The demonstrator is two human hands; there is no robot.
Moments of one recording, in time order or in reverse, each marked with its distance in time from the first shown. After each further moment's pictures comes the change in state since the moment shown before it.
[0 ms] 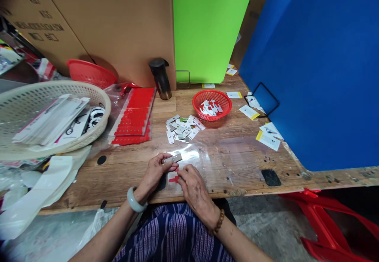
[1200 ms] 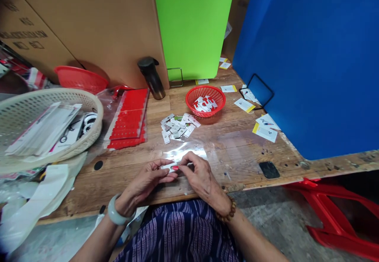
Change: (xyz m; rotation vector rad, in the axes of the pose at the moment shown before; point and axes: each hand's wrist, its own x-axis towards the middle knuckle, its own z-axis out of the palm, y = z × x) left_hand -0.028 0.034 0.003 -0.096 -0.236 -0.293; right_hand 0.022 -0.014 -0.046 0.298 0.121 0.187
